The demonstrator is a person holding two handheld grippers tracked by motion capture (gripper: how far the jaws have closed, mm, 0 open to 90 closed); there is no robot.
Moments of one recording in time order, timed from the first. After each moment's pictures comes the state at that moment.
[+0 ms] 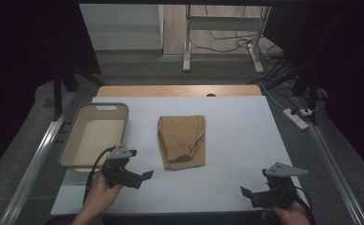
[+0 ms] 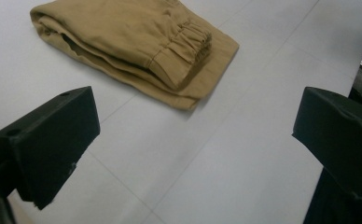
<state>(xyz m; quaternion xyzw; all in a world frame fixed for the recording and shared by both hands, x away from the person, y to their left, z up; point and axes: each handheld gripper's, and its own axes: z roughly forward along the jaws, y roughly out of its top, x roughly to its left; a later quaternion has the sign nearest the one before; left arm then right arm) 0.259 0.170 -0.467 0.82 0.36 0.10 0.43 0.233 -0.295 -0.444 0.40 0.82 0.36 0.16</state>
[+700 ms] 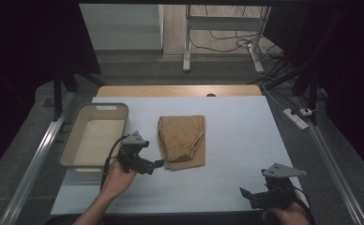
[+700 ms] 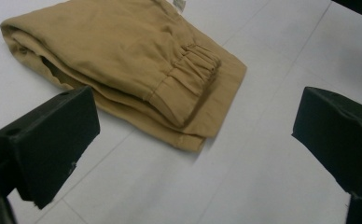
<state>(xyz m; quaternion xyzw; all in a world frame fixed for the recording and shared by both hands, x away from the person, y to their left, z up) 0.308 0.144 -0.476 0.82 0.36 0.07 0.44 0.232 -0.292 -0.445 0.39 0.83 0.36 0.17</state>
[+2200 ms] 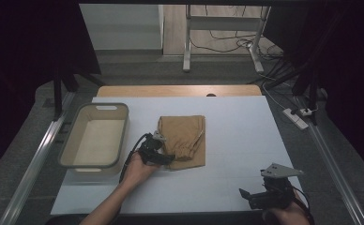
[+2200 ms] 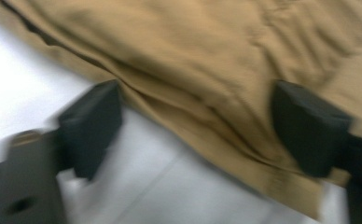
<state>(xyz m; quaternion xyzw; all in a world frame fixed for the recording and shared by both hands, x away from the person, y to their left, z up) 0.360 0.100 -0.536 0.86 0.38 0.08 0.33 0.232 -0.288 -0.446 0.39 0.84 0.34 0.17</state>
